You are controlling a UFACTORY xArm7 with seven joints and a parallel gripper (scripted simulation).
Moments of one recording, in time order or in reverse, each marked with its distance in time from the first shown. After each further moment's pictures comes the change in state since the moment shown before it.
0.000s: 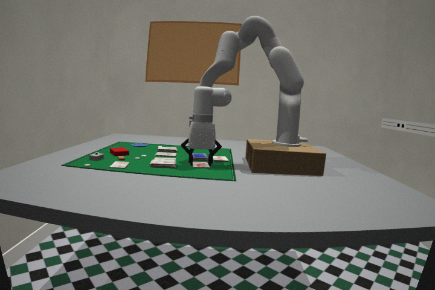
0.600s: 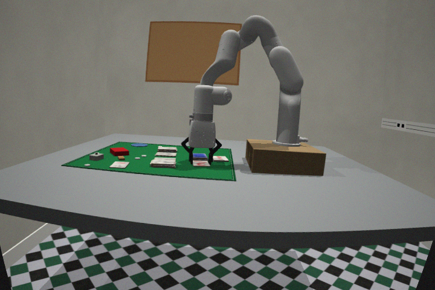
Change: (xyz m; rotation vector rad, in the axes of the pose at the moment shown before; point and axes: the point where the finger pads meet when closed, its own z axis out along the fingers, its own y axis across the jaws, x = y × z) arm 0.000 0.000 -0.005 -0.001 0.000 0.000
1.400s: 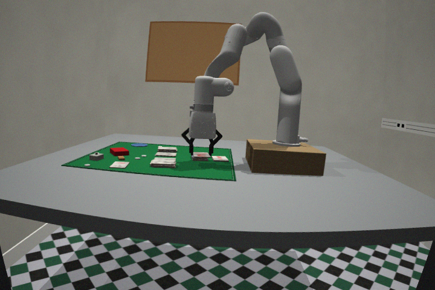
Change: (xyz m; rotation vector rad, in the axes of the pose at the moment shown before) arm 0.000 0.000 -0.035 0.000 0.000 0.000
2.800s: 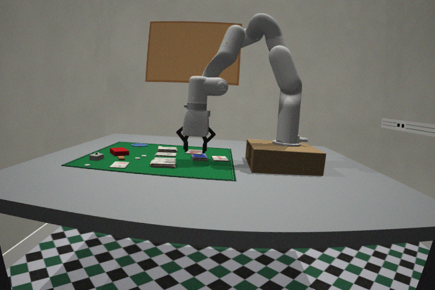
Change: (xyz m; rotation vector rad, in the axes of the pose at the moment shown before) arm 0.041 -0.020 -0.002 0.001 0.000 0.238
